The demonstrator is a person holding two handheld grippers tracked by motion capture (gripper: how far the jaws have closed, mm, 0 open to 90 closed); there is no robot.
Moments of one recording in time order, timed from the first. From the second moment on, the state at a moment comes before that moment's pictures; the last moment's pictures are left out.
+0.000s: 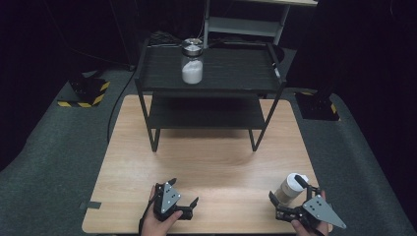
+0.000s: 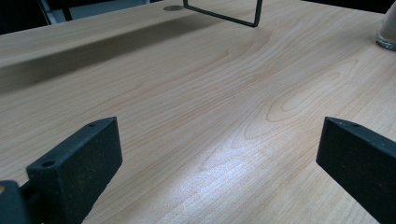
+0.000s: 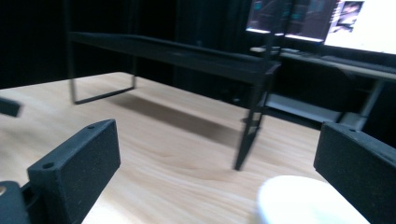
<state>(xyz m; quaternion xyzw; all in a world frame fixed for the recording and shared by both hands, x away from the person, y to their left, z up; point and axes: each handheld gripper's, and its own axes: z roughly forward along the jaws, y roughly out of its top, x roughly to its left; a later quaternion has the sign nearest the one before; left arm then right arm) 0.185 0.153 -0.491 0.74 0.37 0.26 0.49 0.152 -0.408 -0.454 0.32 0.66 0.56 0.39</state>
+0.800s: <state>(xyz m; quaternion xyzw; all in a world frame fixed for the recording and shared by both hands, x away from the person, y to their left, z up) 0.190 0.150 -0.490 0.75 0.36 0.26 0.49 0.166 -0.445 -0.479 0.40 0.66 0.53 0.36</state>
